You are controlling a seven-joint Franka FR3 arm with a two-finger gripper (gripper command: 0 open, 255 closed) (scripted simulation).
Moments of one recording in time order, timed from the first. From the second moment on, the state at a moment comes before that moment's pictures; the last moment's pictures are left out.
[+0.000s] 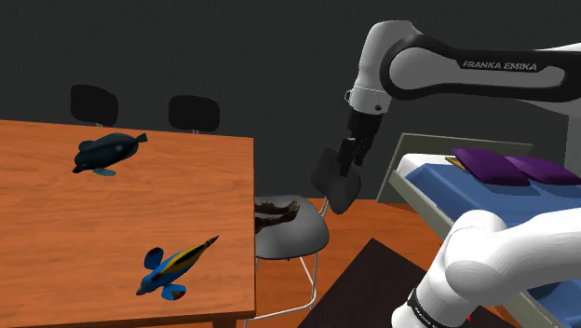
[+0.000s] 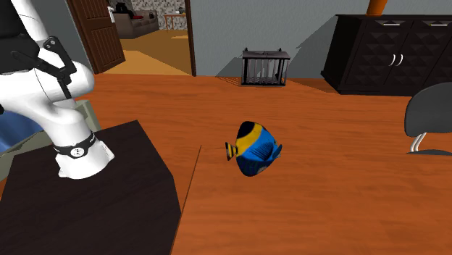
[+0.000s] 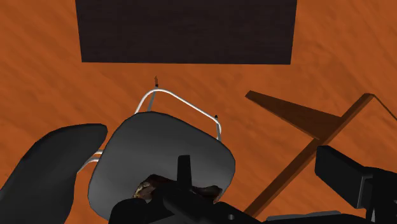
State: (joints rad) arm 0.02 -0.75 0.04 -2.44 0.04 1.66 0.00
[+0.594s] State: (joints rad) arm 0.09 -0.61 0.08 -2.46 0.15 1.87 -0.01
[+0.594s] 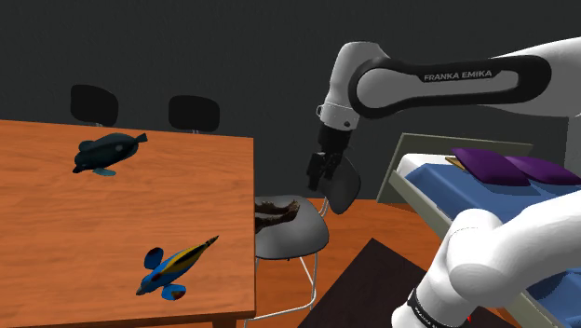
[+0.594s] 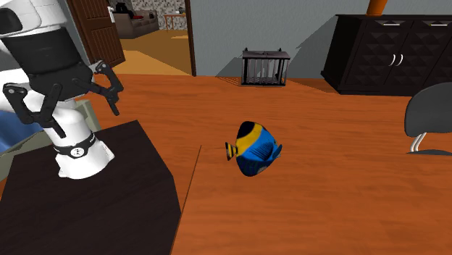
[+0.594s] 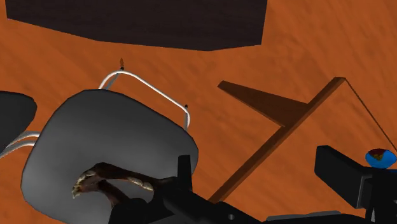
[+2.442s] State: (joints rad) arm 0.34 0.19 0.26 -2.01 0.52 2.43 -0.17
